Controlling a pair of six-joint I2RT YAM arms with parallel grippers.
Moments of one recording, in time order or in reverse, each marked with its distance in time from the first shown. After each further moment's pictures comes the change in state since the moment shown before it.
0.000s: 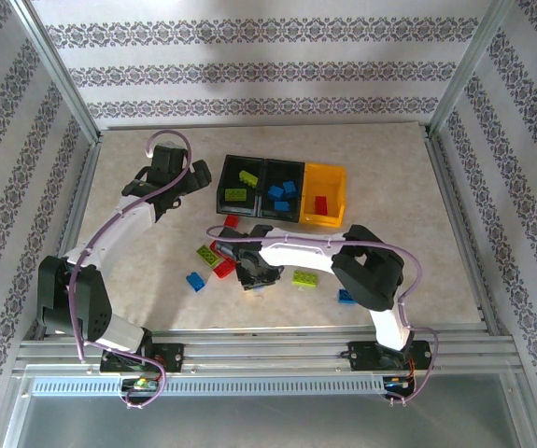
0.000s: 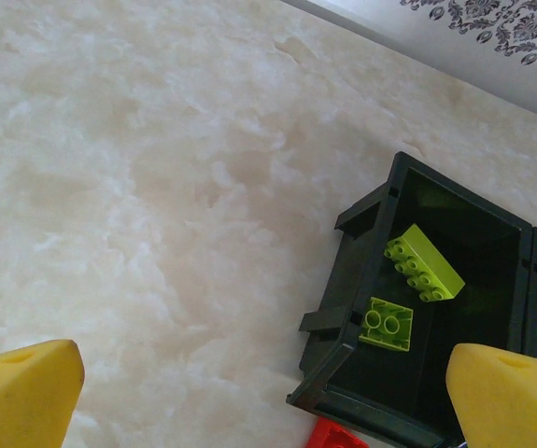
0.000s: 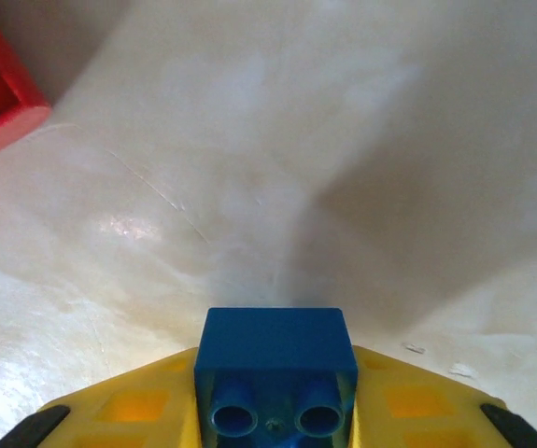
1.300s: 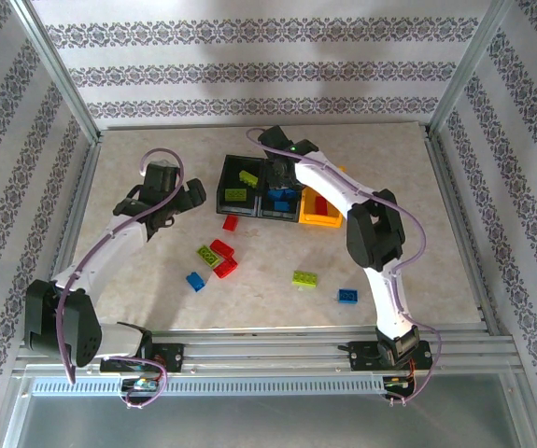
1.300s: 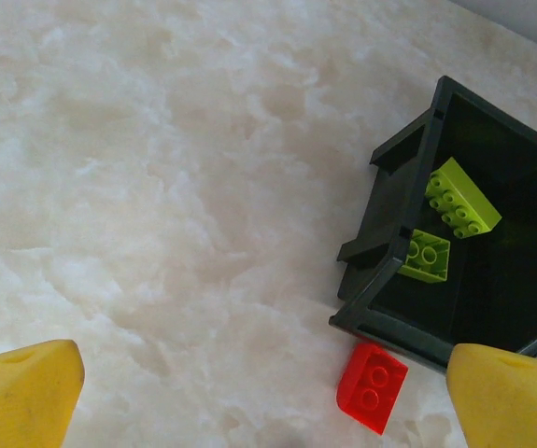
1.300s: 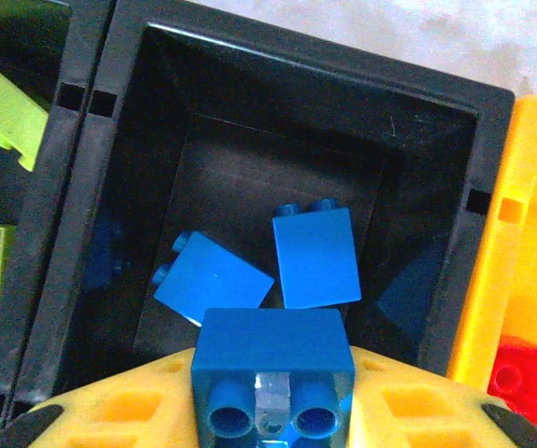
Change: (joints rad) left arm 0.006 -0.149 -0.167 -0.034 0.031 0.002; right arm -0.489 0.226 0.578 -0.014 0.190 -0.401
